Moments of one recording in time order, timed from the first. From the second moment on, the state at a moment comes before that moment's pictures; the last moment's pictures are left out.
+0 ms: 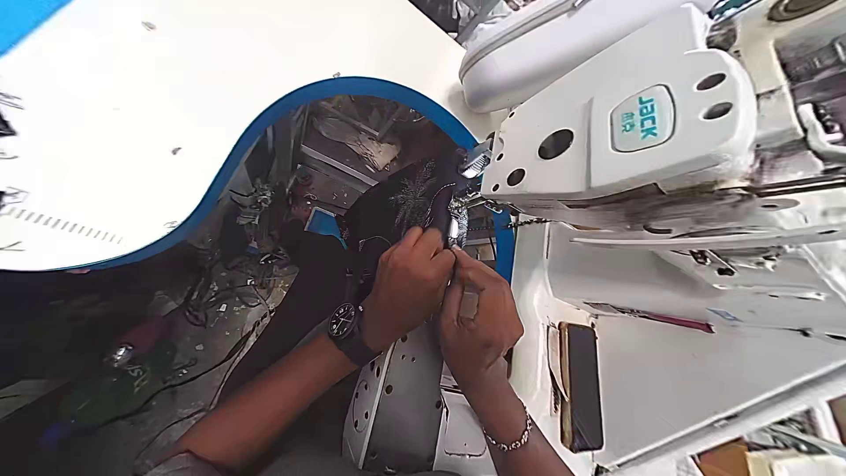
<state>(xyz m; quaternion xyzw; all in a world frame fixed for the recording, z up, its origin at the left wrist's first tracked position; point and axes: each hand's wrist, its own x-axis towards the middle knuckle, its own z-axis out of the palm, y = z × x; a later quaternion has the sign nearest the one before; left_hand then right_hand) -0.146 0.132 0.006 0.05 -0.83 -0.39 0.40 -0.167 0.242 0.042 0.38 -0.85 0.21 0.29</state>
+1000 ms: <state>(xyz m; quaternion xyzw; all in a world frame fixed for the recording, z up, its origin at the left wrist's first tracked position) 0.149 0.105 0.014 0.25 -0.76 -0.54 0.25 -0.060 0.219 0.057 0.59 -0.76 0.24 0.11</state>
